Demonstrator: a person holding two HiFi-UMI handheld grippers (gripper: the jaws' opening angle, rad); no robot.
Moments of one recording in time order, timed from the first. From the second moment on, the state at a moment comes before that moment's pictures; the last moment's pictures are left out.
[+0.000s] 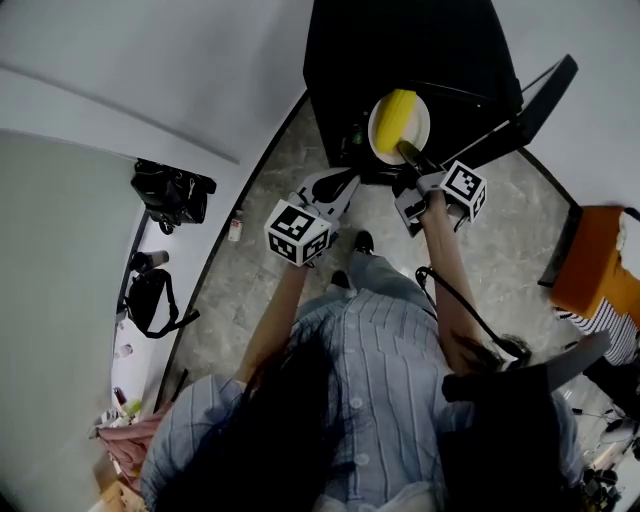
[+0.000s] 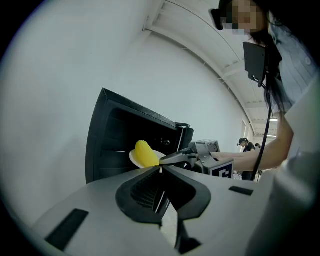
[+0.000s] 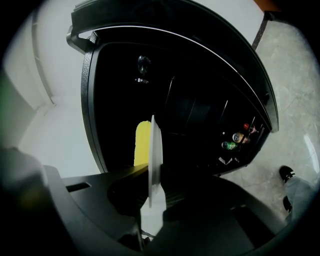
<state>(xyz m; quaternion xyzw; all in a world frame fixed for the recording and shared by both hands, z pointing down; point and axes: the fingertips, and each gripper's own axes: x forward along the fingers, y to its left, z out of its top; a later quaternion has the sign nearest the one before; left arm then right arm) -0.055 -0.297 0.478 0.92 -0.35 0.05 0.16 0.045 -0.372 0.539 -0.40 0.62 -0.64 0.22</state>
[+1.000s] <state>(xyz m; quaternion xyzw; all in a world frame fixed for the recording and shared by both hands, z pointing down) -0.073 -0.328 0.484 0.91 -0.37 0.06 0.17 0.031 -0.457 0.548 -0.39 0.59 -0.65 0.28</state>
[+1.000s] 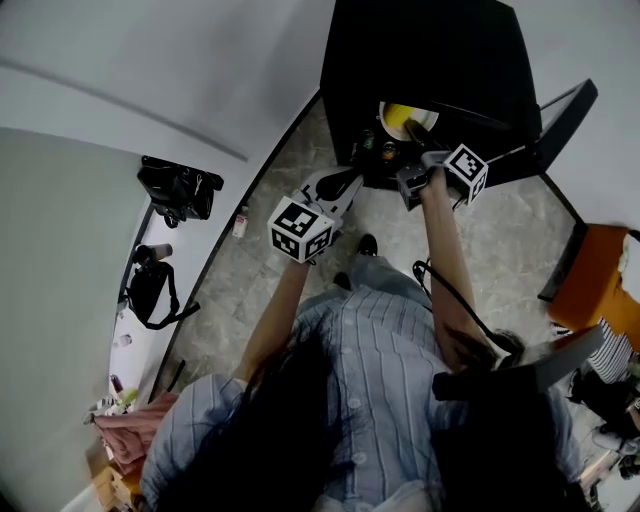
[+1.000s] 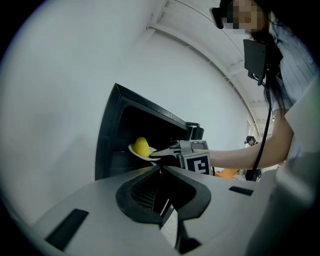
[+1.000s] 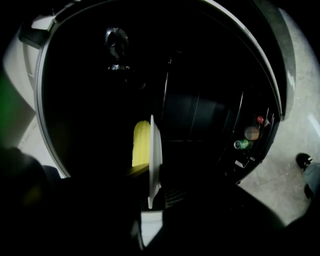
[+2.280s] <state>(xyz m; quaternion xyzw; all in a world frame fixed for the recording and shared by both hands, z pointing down) -0.087 -0.320 0.494 0.90 -0.38 0.06 0.19 0.029 -0.503 0.542 -0.42 0.60 -0.62 0.29</state>
